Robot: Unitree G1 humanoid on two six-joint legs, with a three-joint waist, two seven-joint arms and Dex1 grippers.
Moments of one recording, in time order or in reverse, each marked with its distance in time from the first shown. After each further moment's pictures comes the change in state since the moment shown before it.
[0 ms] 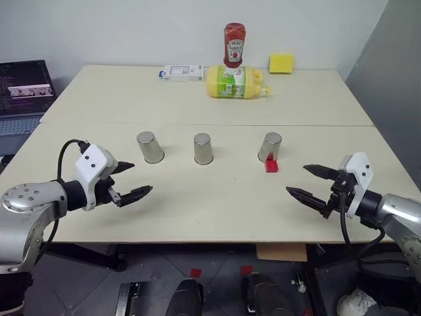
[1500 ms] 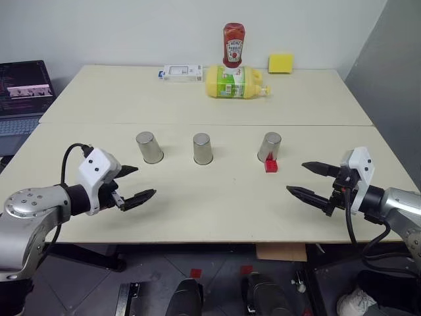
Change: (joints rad) left arm 0.037 -0.015 0.009 -0.072 -0.023 0.044 0.046; right arm -0.048 -0.034 -0.001 0.017 0.028 0.025 0.069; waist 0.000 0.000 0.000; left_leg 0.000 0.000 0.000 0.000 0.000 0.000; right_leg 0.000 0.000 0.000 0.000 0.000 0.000
